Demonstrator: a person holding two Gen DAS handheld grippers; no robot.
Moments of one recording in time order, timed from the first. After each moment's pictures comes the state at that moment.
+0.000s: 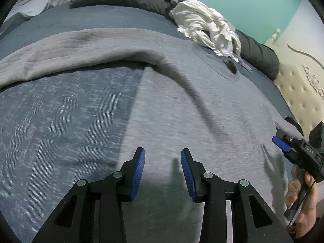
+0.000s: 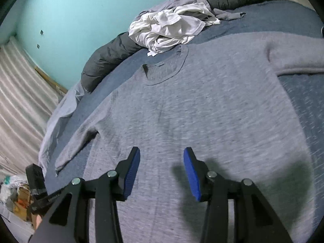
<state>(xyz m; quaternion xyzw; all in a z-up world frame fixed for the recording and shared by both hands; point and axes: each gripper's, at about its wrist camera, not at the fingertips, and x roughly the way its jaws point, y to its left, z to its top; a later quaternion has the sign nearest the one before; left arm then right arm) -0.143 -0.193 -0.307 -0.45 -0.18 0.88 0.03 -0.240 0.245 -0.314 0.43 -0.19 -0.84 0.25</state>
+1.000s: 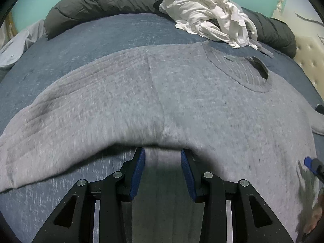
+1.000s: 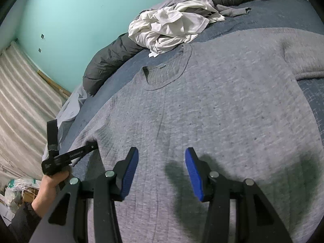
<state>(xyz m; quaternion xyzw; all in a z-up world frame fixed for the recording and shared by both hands) -0.297 -0.178 -0.304 -0.48 -0.04 0.88 0.00 -0.271 0.244 -0.326 0.43 -0.21 -0.84 0.28</state>
